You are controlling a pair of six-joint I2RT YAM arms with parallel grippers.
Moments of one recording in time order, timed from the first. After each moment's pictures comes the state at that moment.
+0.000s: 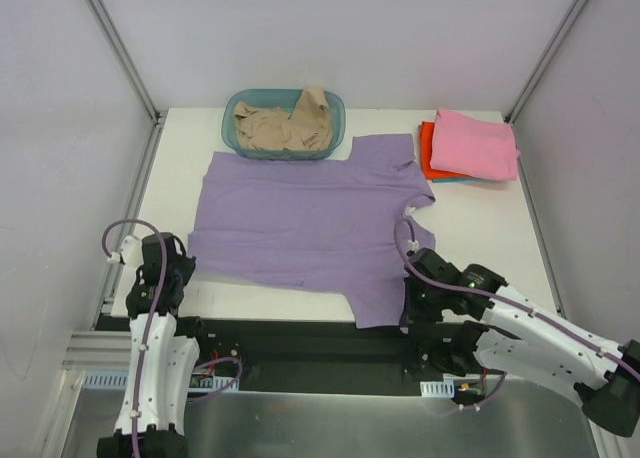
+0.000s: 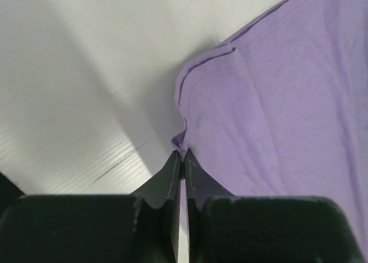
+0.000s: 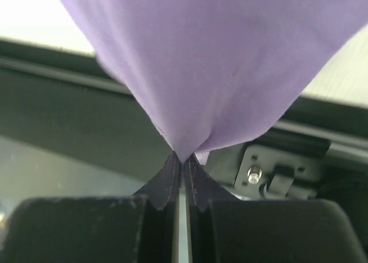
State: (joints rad) left arm 0.15 0.52 0.43 -0.70 -0.22 -0.95; right arm 0.89 0.82 0.60 -1.01 -0.05 0.85
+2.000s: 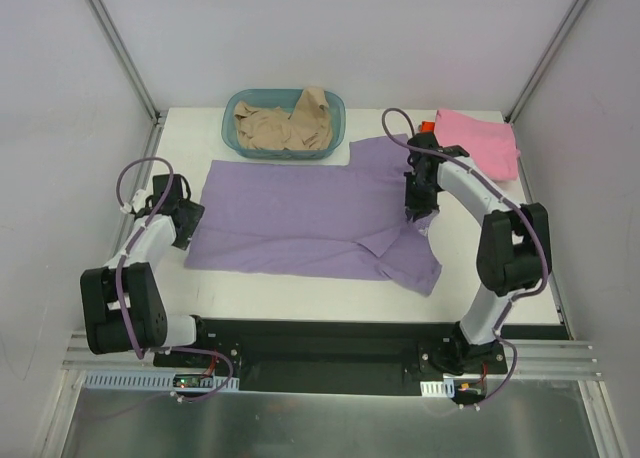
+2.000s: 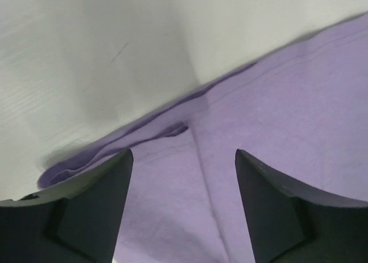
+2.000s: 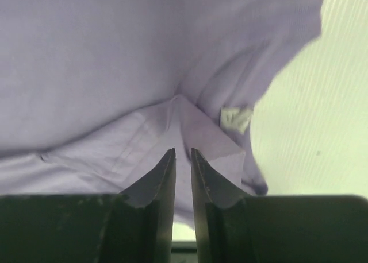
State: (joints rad) left arm 0.15 1.33 0.75 -0.45 -0.21 -1.03; right arm 0.29 1.76 1.37 -0.94 0.05 0.35
